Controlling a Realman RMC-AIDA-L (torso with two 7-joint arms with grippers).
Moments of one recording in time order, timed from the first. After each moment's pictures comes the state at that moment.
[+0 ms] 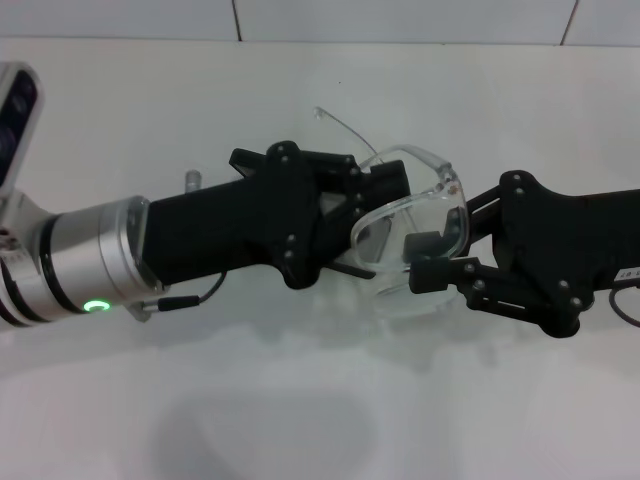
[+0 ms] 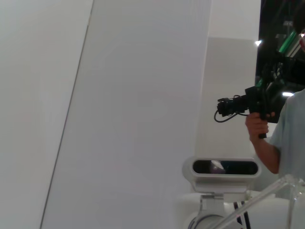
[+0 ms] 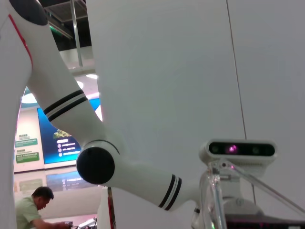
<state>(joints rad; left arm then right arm) -0.46 -2.10 1.30 0.56 1.18 1.74 -1.15 0.48 2.02 -1.22 -0.87 -1.39 -1.87 1.39</state>
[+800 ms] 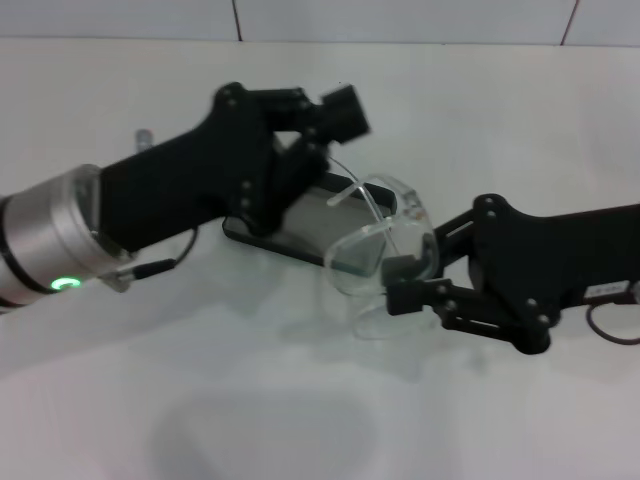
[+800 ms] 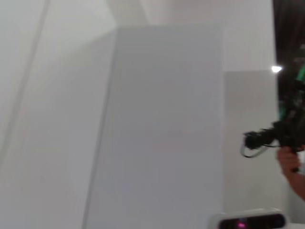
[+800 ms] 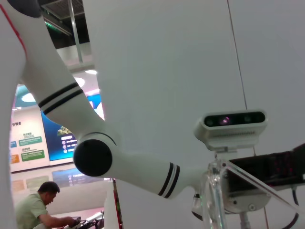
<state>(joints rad) -0.42 -2.09 1.29 0.60 1.05 1.76 -1.09 0.49 2.03 -1.30 -0.85 -1.39 -1.82 1.40</state>
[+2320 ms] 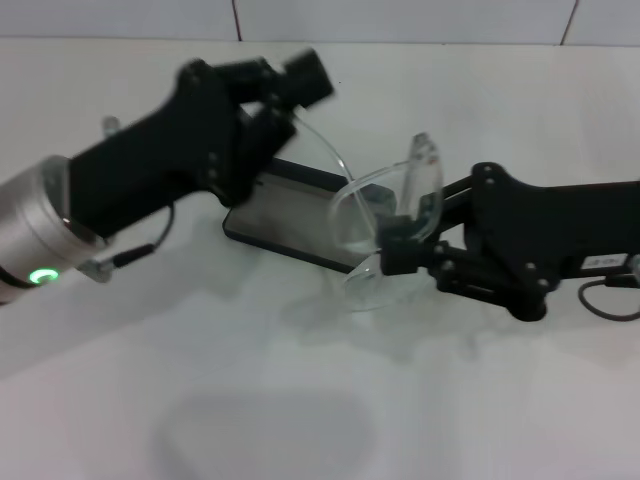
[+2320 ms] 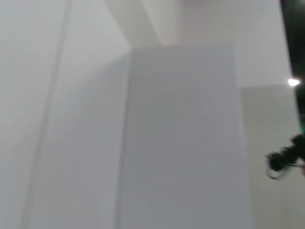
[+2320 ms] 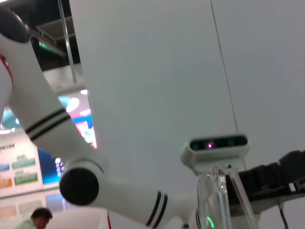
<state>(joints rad) -0.39 -2.09 1.28 0.59 0.96 1.75 -1.07 0.51 2.02 -1.30 -0.79 -1.30 -1.81 1.39</state>
